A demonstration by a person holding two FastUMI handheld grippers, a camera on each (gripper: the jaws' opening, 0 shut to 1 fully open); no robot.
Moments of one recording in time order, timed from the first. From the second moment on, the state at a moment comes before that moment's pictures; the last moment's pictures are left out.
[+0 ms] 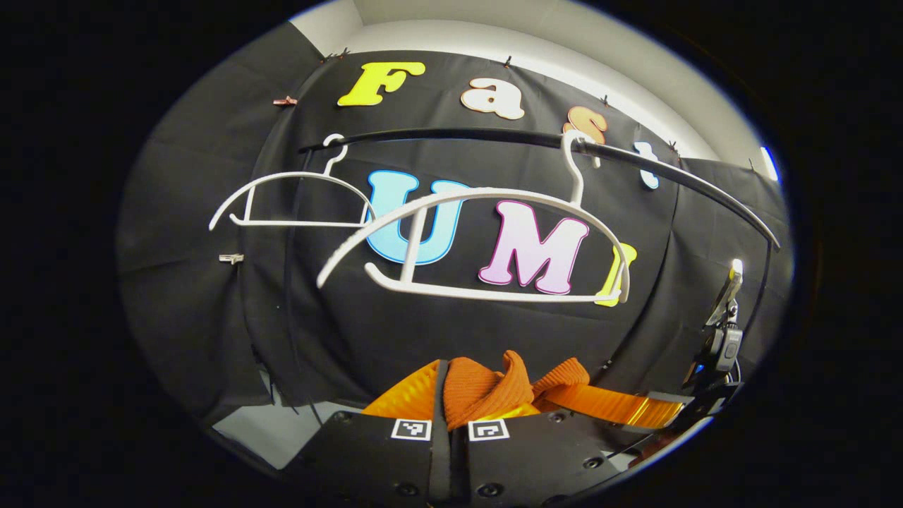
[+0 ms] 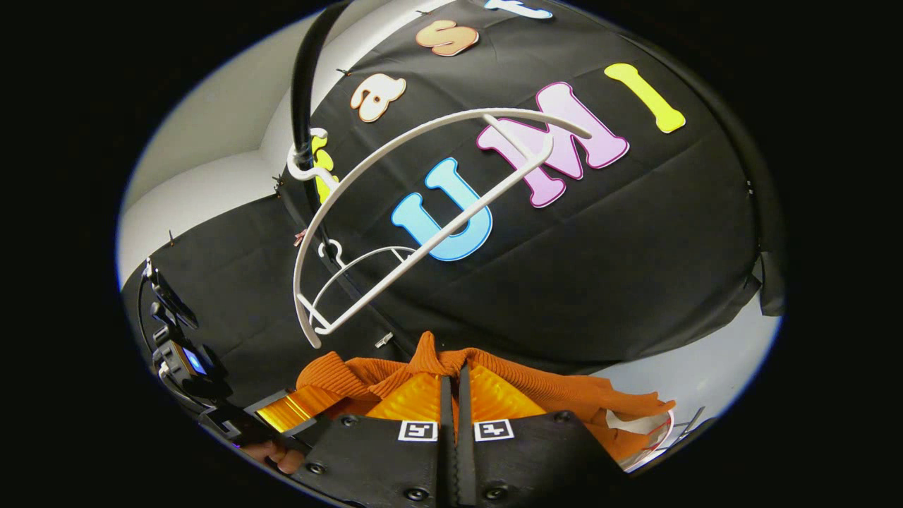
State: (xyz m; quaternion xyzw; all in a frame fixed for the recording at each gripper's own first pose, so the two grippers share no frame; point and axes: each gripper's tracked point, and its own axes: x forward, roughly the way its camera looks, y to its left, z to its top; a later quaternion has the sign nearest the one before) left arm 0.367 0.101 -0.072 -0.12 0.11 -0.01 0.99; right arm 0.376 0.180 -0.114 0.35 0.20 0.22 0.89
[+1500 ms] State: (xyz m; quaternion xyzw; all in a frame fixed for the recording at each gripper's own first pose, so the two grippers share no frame) left arm 0.356 0.104 -0.383 -0.04 0.40 0.01 0.92; right arm 0.303 0.139 -0.453 0.17 0.48 0.08 0.86
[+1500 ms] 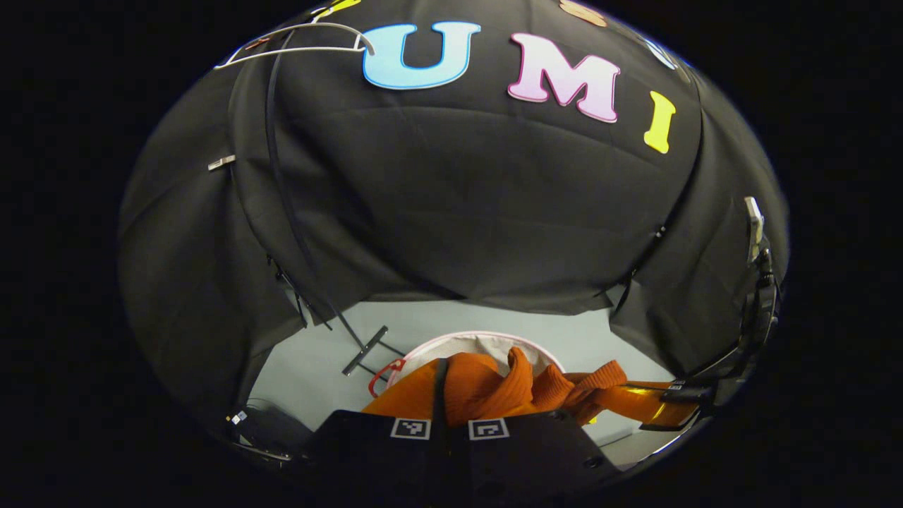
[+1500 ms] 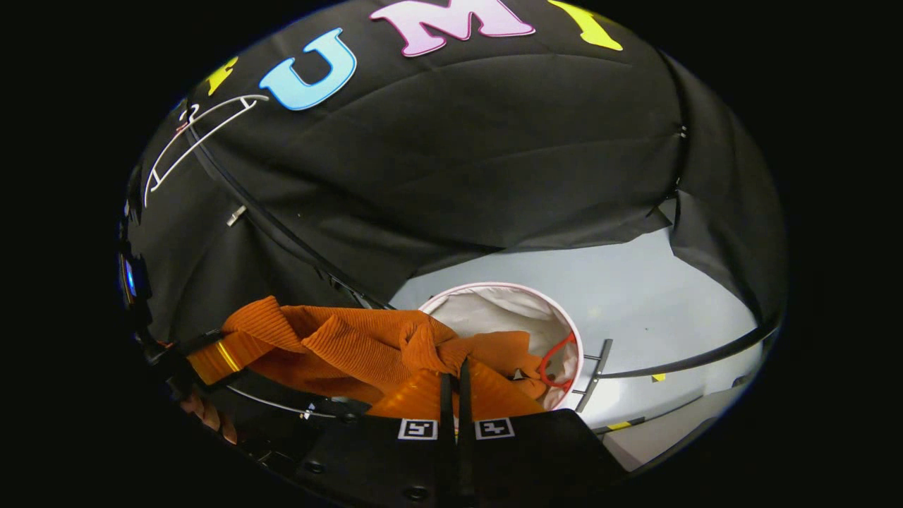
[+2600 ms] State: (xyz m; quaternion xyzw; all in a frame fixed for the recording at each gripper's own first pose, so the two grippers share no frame) left arm 0.299 0.125 -0.353 -0.06 0.40 0.03 0.91; right arm 0.278 0.127 -0.399 0.16 0.45 0.02 0.88
